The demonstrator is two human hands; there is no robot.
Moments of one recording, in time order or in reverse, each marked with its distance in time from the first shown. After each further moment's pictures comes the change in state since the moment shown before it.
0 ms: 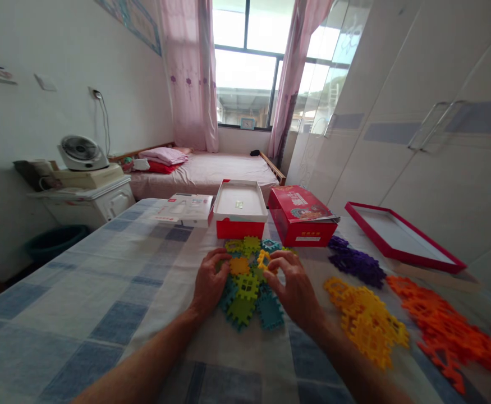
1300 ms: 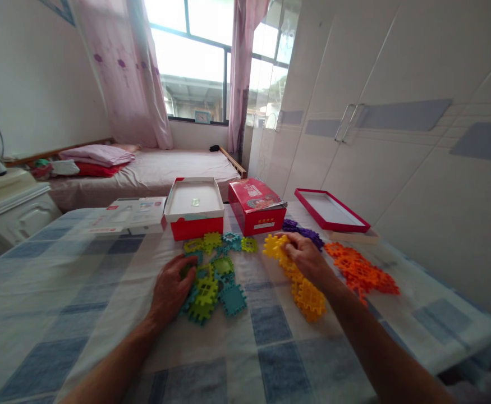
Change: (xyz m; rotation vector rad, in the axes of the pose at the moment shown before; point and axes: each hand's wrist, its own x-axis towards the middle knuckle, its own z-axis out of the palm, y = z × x) left_hand 0.001 -0.005 -0.001 0.242 -0.204 0.056; right_hand -0.011 0.045 -0.093 0.182 0.025 0.456
